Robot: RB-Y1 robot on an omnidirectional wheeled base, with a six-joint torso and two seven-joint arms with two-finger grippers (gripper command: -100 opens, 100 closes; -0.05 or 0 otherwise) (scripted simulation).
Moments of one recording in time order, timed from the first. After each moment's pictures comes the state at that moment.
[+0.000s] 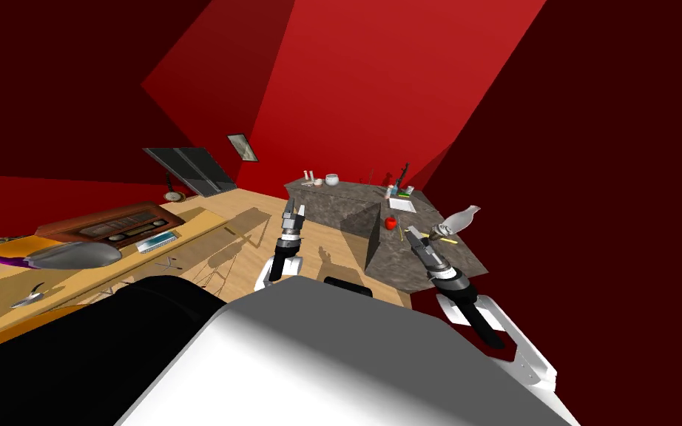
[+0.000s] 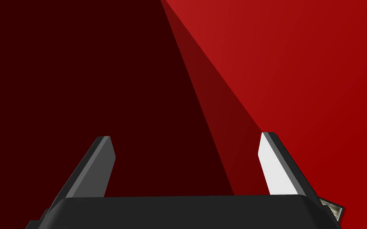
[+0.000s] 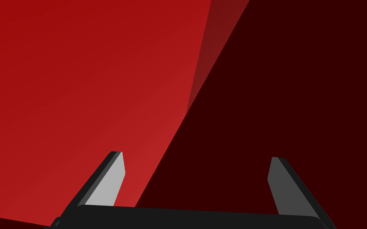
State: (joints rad) left arm 0.48 0.02 0.07 -2.22 -0.12 -0.51 0.12; right arm 0.39 -0.57 -0.02 -1.99 0.31 -0.78 0.09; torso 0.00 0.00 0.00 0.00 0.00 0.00
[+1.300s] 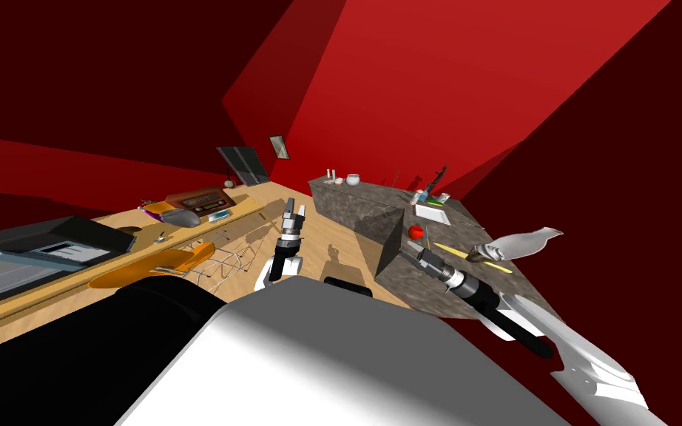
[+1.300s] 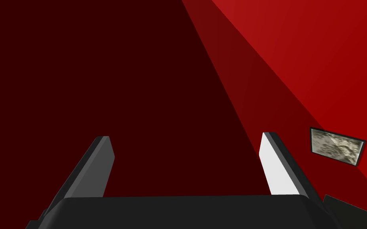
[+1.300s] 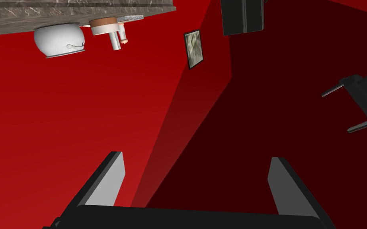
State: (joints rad) left arm 0.48 0.02 0.07 -2.22 -0.12 -0.51 0.12; right arm 0.36 -0.94 0.04 -1.77 0.48 -0.85 0.14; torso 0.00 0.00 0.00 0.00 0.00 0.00
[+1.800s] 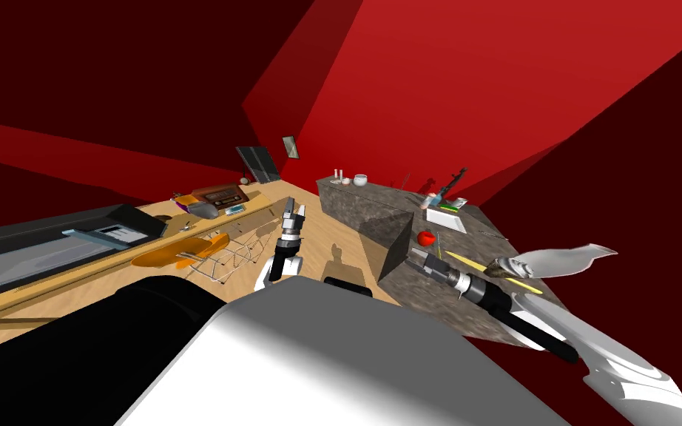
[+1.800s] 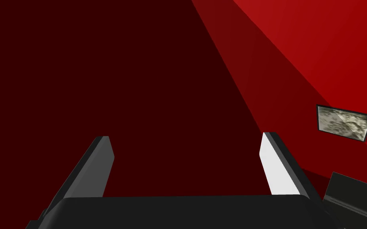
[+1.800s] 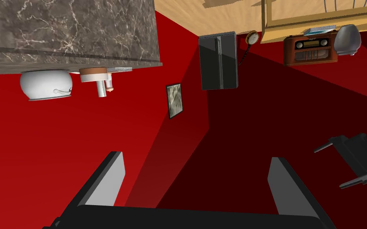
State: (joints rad) left arm 0.48 0.02 0.07 -2.22 -0.12 -0.51 0.12; right arm 0.34 -1.08 0.09 -1.65 0.55 -0.87 0.15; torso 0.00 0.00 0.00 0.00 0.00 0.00
